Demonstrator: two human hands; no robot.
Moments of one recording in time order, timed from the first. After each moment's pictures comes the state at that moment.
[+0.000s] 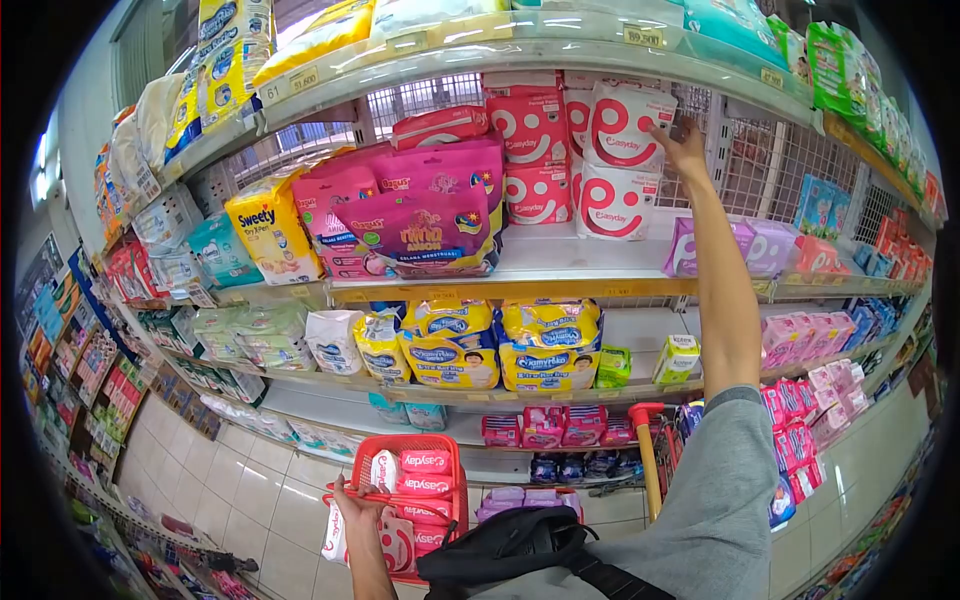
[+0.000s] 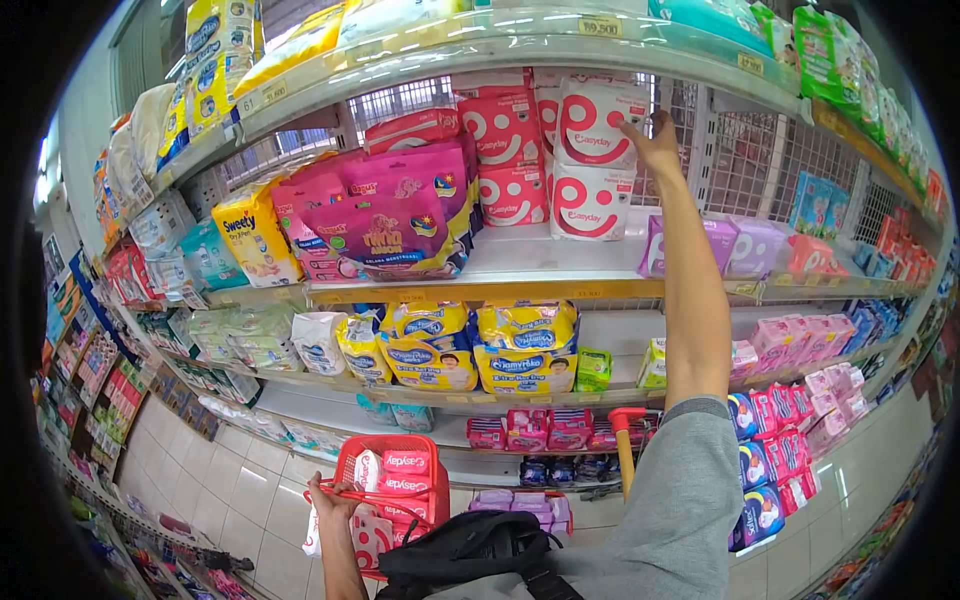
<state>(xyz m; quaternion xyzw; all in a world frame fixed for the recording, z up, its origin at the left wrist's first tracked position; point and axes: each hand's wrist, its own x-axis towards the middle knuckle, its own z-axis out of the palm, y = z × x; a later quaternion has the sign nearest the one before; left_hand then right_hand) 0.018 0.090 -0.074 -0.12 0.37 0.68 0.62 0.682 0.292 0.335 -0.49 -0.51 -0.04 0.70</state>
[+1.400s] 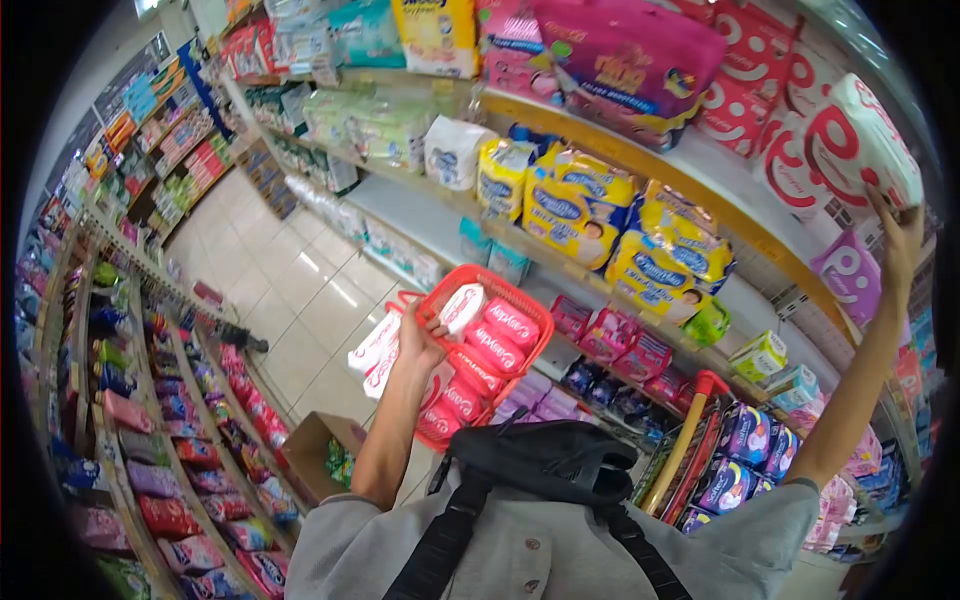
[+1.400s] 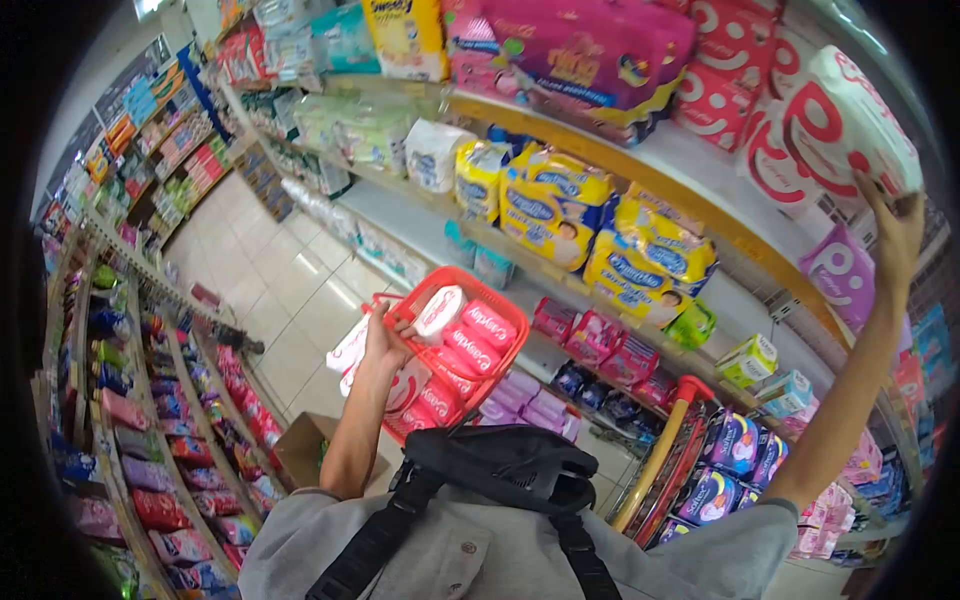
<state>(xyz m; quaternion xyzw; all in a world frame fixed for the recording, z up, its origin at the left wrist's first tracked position) 0.082 0.059 -0.040 -0.06 0.37 0.67 0.64 0.661 0.180 0.316 -0.43 -0.69 -0.01 0.58</state>
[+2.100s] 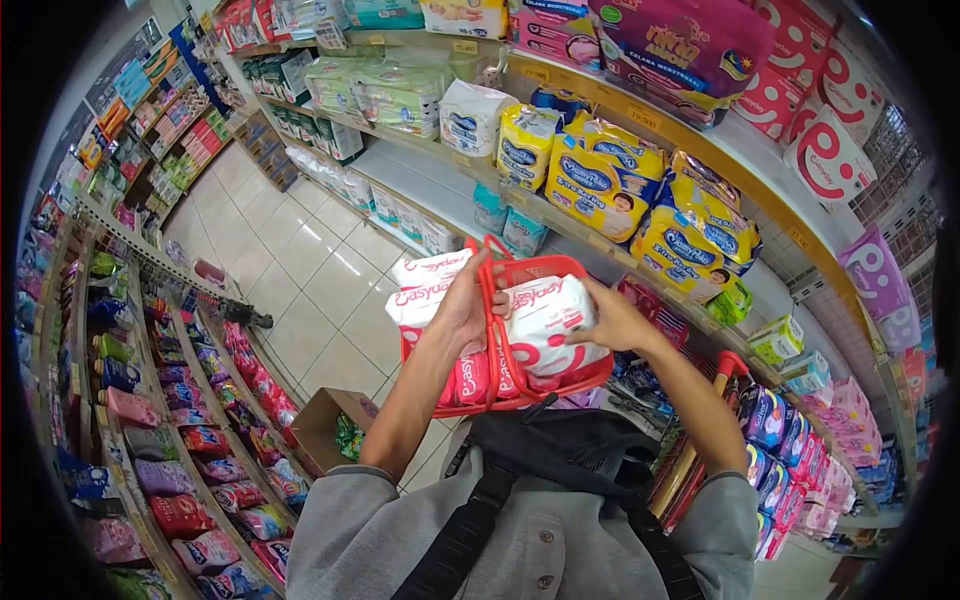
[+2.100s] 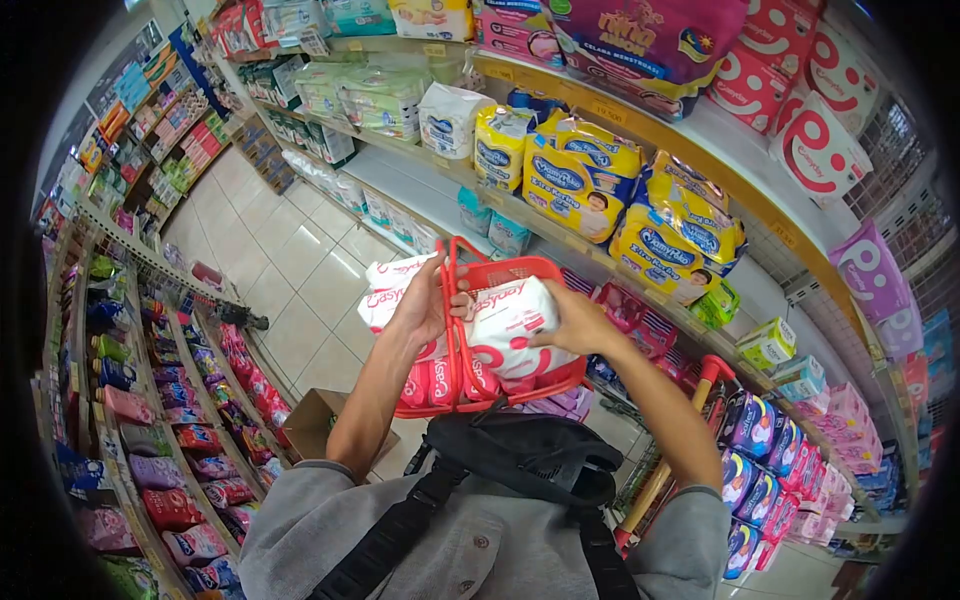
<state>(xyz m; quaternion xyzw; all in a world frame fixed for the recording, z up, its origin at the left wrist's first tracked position) 0.105 0.071 0.020 0.06 0.38 0.56 0.73 0.352 0.126 0.017 -0.35 -0.84 0.40 0.14</state>
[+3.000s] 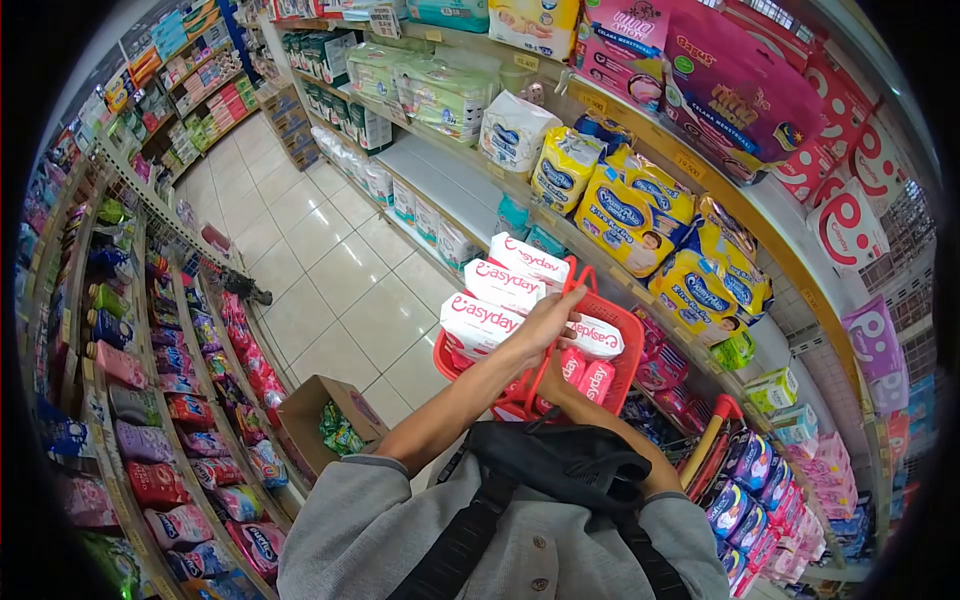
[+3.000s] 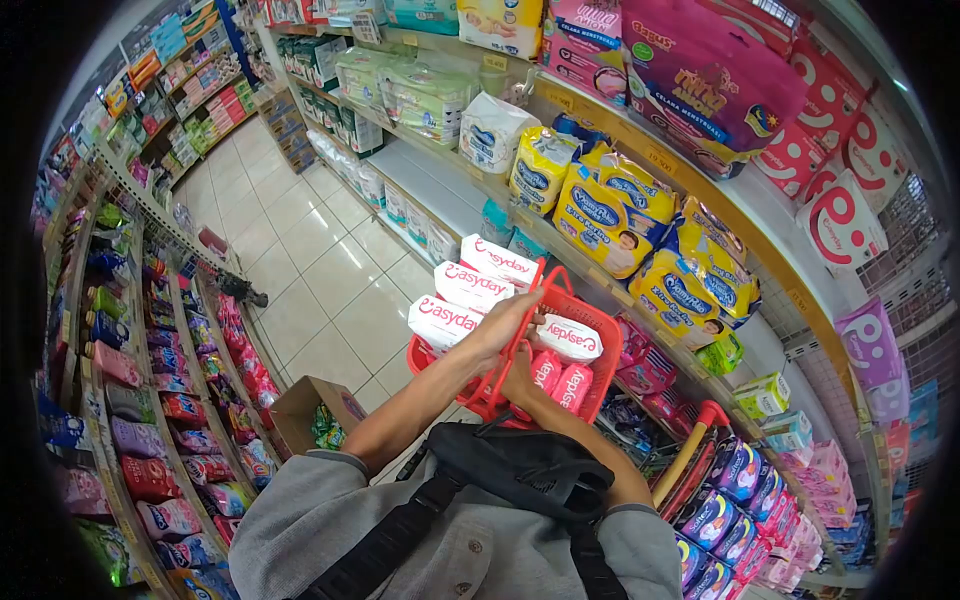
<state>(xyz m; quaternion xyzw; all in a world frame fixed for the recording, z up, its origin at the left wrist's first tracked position) 0.156 0.082 0.018 0.27 0.49 0.45 0.69 0.241 0.083 -0.161 -0.29 -0.78 0.41 0.38</state>
